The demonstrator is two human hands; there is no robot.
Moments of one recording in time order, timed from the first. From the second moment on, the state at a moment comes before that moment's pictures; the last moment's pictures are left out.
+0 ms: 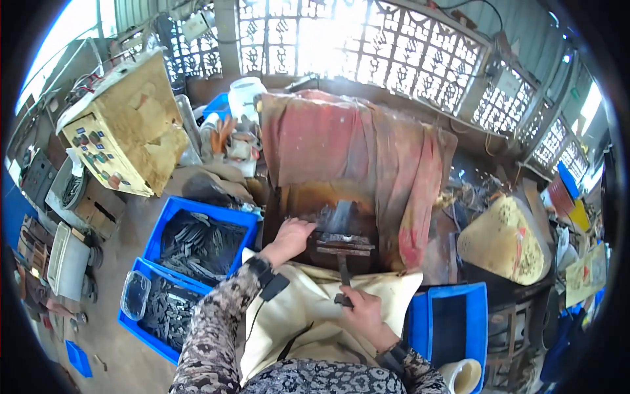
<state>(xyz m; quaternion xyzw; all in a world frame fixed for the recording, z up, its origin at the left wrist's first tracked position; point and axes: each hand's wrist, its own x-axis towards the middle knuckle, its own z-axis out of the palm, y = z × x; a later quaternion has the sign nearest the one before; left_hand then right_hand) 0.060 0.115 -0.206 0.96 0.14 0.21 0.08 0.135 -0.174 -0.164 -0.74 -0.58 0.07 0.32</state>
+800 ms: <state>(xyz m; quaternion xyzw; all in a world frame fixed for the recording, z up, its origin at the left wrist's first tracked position) 0.022 0.107 -0.209 0.90 0.33 0.25 0.16 0.329 0.082 -0.077 -0.76 -0.56 -0.08 0.32</state>
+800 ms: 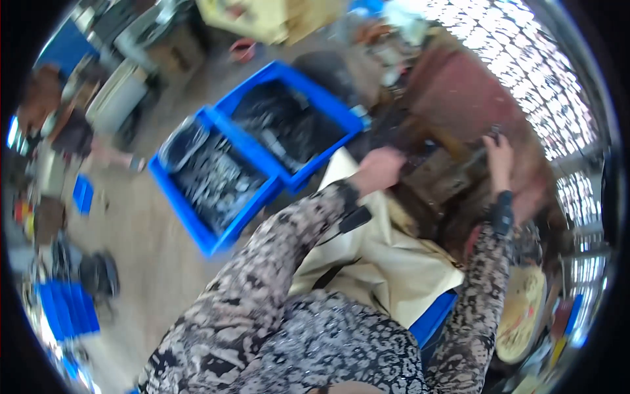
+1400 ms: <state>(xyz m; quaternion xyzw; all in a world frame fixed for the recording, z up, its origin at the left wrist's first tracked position) -0.237 0.186 -0.307 0.78 0.56 0.25 0.08 0.304 -0.015 -0.179 -0.78 -0.51 0.09 0.33</state>
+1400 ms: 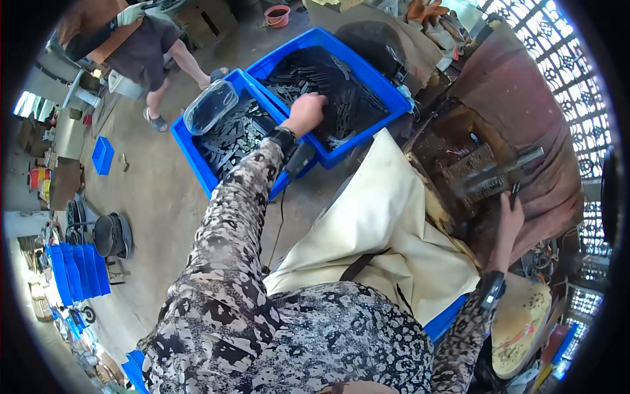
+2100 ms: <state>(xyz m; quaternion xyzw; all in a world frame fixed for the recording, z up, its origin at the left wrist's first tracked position) -0.125 0.224 -0.364 0.74 0.67 0.04 0.05 0.221 -0.077 -0.213 -0.83 -0.45 -0.03 0.32</state>
